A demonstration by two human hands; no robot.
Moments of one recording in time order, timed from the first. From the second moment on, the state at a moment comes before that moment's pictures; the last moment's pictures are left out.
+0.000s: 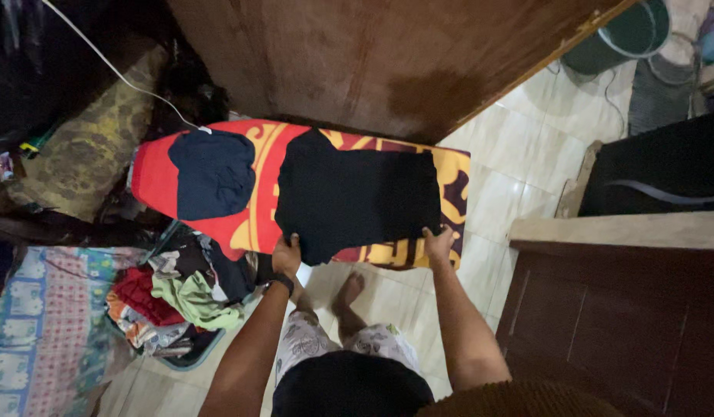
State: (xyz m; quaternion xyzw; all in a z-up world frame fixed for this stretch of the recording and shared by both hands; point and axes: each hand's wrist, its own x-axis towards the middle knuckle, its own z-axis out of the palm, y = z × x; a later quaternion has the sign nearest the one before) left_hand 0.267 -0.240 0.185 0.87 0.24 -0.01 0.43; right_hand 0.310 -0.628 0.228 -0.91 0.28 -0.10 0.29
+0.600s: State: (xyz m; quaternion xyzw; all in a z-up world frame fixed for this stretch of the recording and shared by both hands) left_hand 0.261 -0.194 0.274 0.59 0.34 -0.34 0.65; right_hand 0.239 -0.685 0.262 -0.58 0.41 0.11 0.70
